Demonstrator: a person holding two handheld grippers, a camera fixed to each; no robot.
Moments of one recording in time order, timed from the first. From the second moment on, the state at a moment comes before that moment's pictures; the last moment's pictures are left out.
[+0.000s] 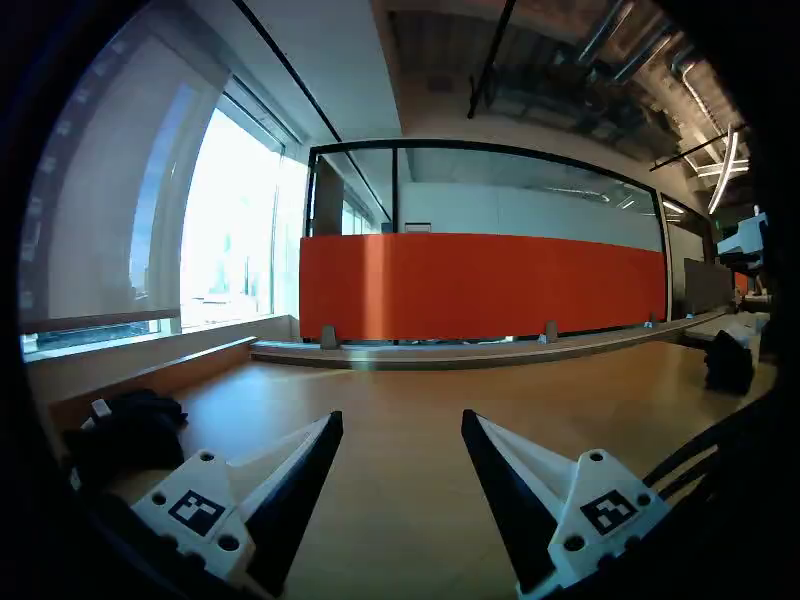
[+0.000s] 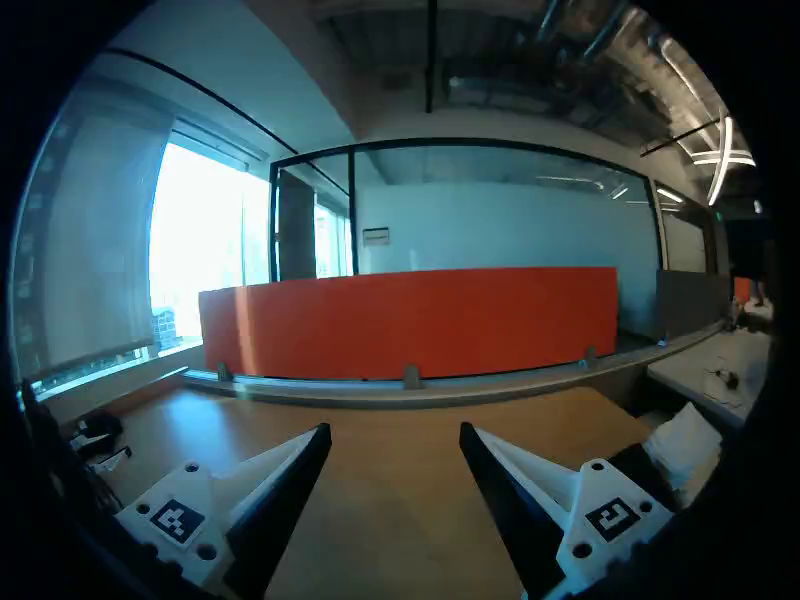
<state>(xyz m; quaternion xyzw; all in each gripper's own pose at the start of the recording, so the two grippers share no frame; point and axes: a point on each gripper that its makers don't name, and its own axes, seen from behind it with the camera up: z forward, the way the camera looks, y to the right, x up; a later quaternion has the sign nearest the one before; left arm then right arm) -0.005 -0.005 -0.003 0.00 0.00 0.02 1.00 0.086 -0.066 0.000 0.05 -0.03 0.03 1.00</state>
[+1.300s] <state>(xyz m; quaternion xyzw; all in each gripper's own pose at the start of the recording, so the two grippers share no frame) -0.003 -0.005 -0.004 0.00 0.00 0.02 1.00 0.011 -0.003 0.005 0.00 -0.01 0.00 1.00</state>
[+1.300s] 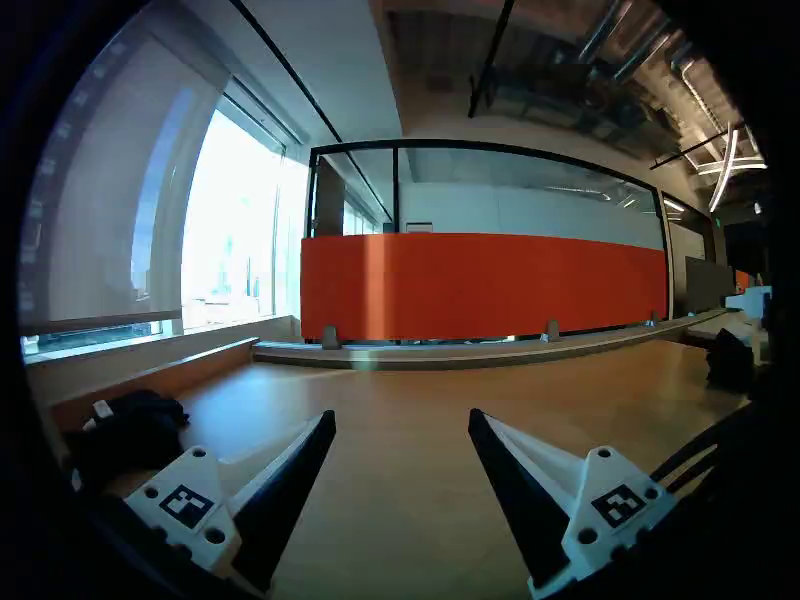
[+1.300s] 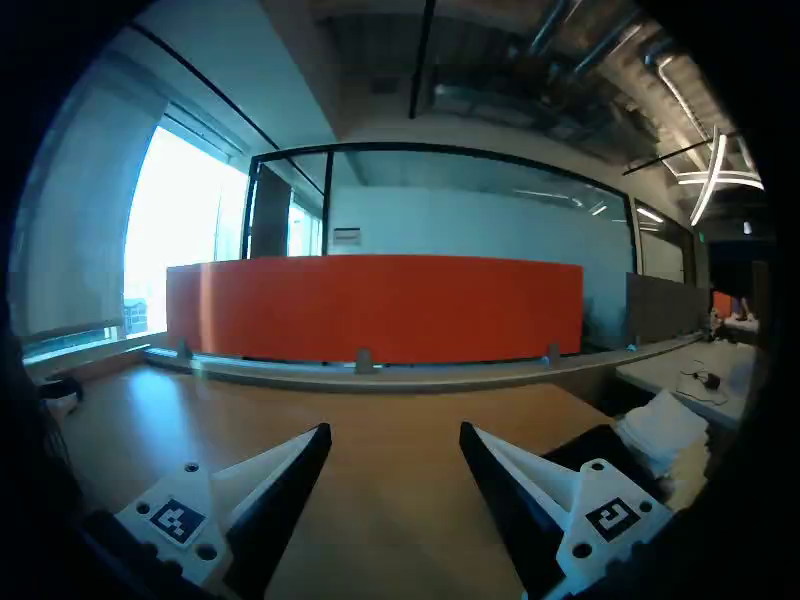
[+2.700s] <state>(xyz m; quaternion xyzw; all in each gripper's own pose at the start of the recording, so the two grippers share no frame) -0.002 -0.005 -0.004 0.00 0.00 0.02 1.00 -0.042 0.009 -0.001 0.00 0.01 0.00 1.00</state>
